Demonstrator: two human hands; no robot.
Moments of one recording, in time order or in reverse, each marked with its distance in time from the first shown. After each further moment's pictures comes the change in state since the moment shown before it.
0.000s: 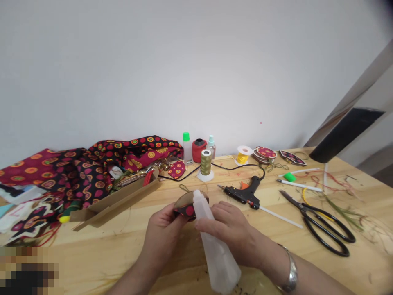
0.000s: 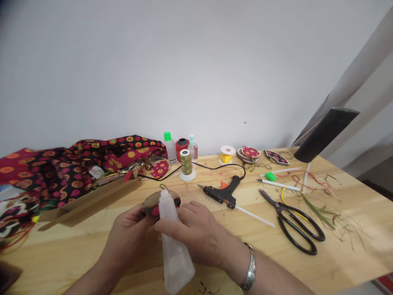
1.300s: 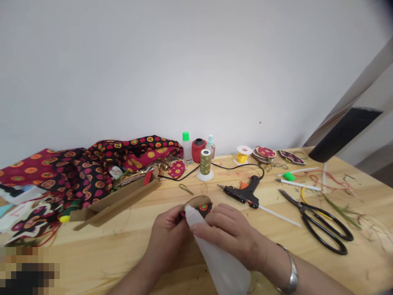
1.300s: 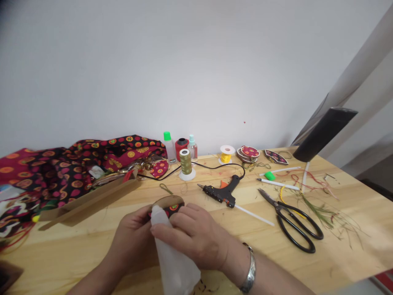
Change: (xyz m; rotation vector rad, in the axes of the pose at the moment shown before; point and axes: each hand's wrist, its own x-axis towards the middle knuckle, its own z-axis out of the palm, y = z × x) left_hand -0.006 -0.002 0.005 0.048 -0.074 -0.052; right_hand -0.001 -0.002 -0.007 0.017 -0.020 -0.134
